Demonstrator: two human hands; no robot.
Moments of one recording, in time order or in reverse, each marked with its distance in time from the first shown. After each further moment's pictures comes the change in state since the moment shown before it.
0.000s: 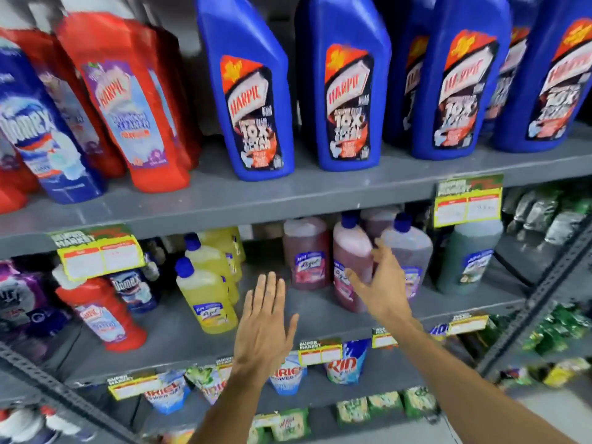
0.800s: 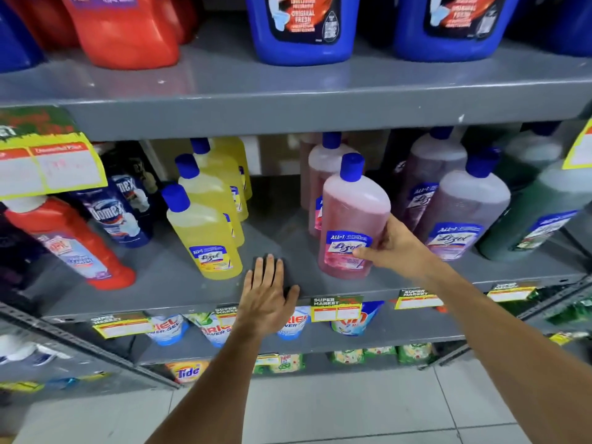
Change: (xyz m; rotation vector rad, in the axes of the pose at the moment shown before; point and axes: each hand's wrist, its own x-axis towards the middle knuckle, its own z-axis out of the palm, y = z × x) left_hand -0.004 -0.043 0.122 -0.236 -0.332 -0.174; right_hand 0.036 0.072 0.057 0.183 -0.614 0.195
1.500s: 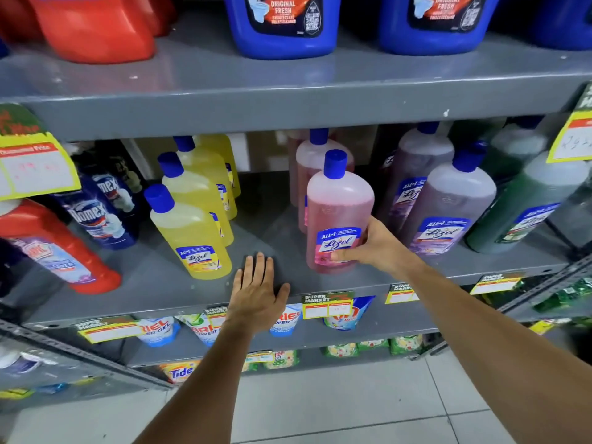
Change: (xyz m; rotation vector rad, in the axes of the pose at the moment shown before) left_hand 0.004 0.000 0.001 -0.016 -0.038 -0.008; right_hand 0.016 0.010 0.013 0.060 -0.031 0.066
